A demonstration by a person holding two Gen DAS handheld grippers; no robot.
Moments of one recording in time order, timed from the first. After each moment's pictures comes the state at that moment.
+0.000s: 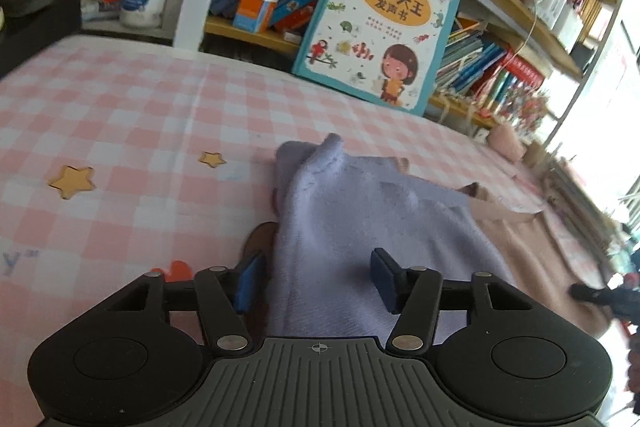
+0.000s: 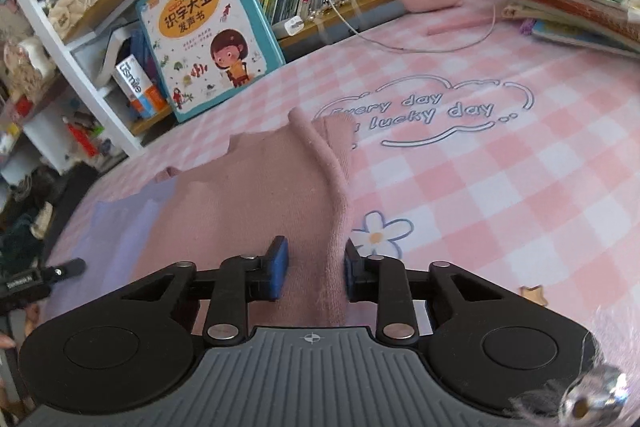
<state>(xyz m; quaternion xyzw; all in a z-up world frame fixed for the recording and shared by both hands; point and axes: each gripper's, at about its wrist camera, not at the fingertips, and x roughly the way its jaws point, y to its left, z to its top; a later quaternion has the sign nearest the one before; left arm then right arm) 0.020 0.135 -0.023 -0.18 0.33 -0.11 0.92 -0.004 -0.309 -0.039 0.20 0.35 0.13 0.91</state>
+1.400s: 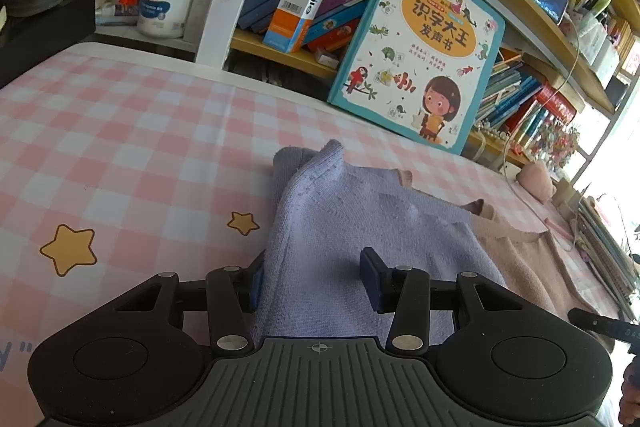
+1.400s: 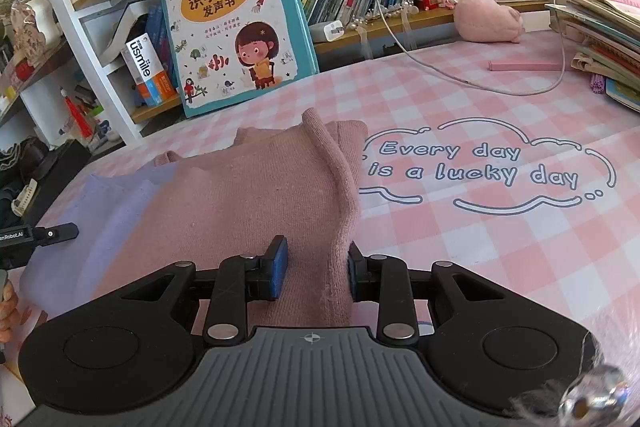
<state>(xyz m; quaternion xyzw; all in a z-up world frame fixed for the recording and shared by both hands) 0.069 0.158 -0.027 -0.18 0.31 -0.06 0.93 0.052 -0.262 -0.041 0.13 0.33 0.15 0.92</state>
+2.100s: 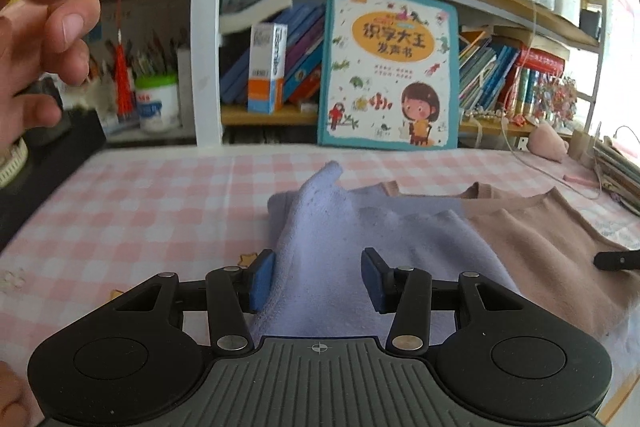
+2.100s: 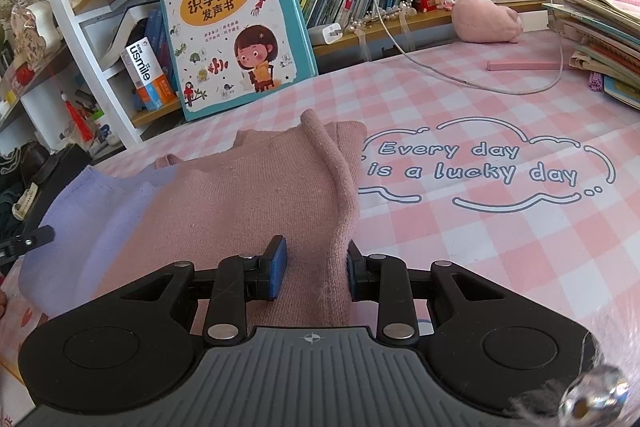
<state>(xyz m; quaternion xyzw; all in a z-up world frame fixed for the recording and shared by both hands) 0.021 0.111 0.007 -0.02 0.24 -0.02 0.97 0.050 -0.263 -0.042 0.14 0.32 0.15 0.92</state>
